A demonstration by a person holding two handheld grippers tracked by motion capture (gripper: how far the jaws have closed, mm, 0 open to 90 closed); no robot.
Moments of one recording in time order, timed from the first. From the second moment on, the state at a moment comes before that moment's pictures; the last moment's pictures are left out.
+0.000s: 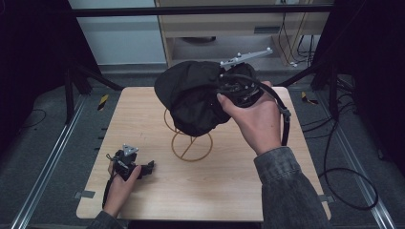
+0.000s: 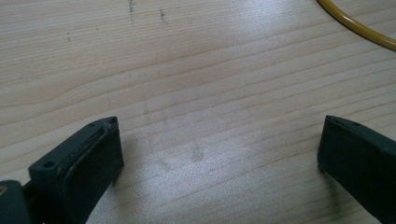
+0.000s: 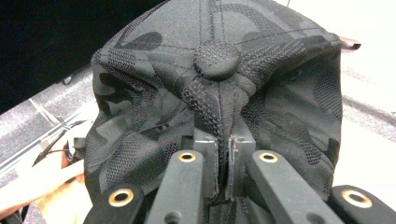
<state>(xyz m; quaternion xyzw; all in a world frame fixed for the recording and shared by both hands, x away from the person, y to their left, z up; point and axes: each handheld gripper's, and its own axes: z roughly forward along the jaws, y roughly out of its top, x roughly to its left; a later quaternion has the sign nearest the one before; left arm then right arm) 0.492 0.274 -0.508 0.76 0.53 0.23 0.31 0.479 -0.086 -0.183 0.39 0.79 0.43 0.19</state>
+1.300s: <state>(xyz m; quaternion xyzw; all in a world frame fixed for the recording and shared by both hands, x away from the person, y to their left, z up) 0.492 0.274 -0.508 0.76 0.53 0.23 0.31 0.510 -0.068 -0.196 0.40 0.80 0.42 0.17</state>
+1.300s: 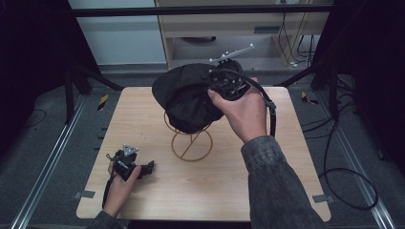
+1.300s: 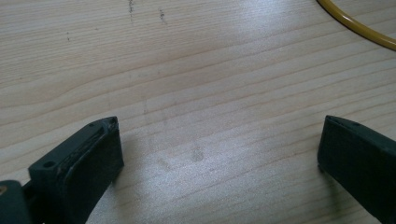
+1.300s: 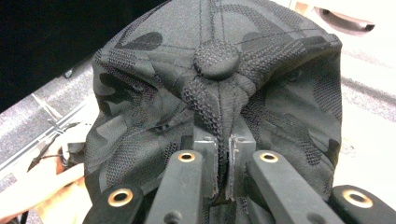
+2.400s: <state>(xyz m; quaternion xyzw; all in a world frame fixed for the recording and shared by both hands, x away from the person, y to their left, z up) 0.492 0.274 -0.508 0.76 0.53 0.23 0.31 0.546 -0.063 -0.243 0.40 0.82 0.40 0.13</state>
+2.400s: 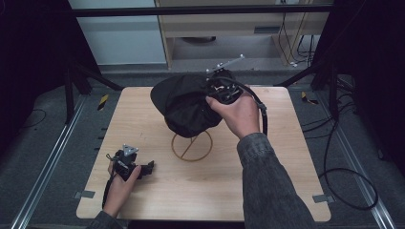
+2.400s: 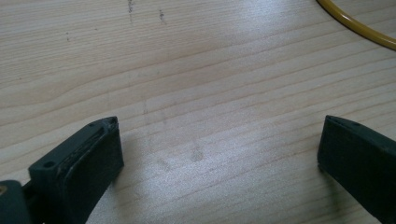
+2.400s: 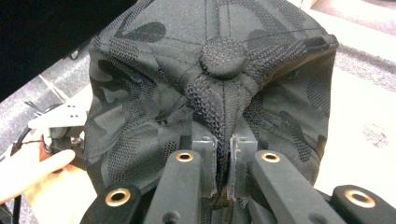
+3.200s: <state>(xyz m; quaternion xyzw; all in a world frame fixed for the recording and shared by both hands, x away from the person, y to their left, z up) 0.492 0.274 -0.508 0.76 0.53 0.23 0.31 0.554 -0.057 -0.268 0.40 0.82 0.39 0.12</state>
